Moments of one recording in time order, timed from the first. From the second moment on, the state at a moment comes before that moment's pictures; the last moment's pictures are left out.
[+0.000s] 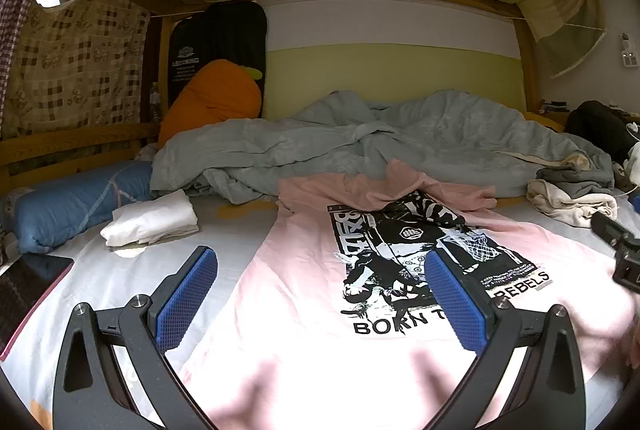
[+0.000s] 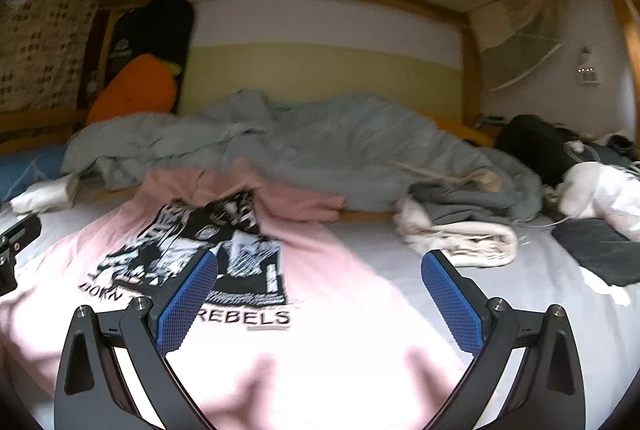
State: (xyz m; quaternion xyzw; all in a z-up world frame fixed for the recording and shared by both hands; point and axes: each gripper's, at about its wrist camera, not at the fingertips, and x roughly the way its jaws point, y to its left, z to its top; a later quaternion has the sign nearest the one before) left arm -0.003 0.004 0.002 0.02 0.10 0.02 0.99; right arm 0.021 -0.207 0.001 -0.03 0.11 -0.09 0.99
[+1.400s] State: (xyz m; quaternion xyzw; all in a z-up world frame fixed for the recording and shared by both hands) left arm 0.003 0.007 0.003 0.01 0.12 0.05 0.99; right arm 0.021 -0.187 -0.003 -0.07 0.11 -0.07 0.99
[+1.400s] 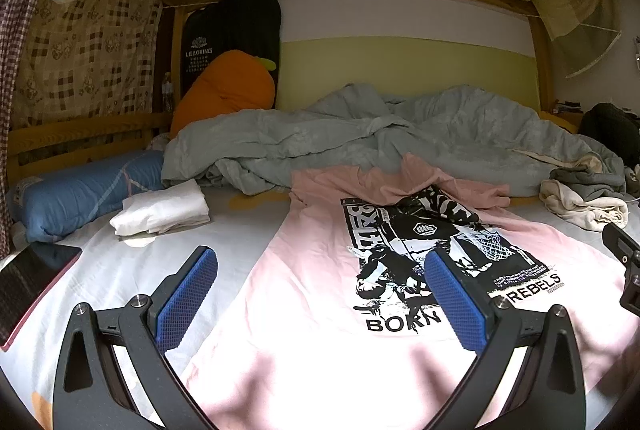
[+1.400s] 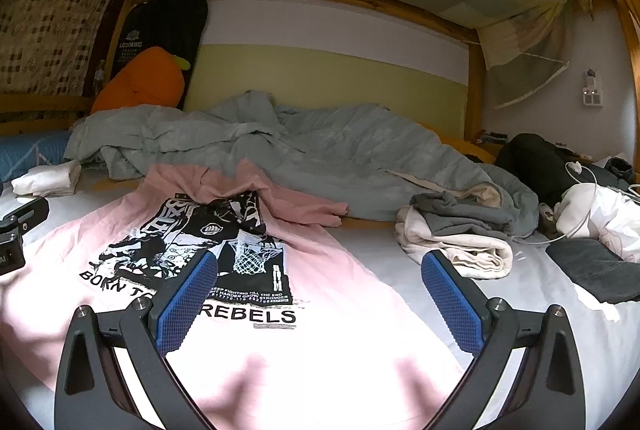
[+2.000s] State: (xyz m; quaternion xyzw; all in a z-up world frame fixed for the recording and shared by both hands) left arm 0.003 0.008 0.002 0.00 0.12 0.05 0.99; right arm 0.022 -0.186 -0.004 -0.08 0.12 -0.07 0.99
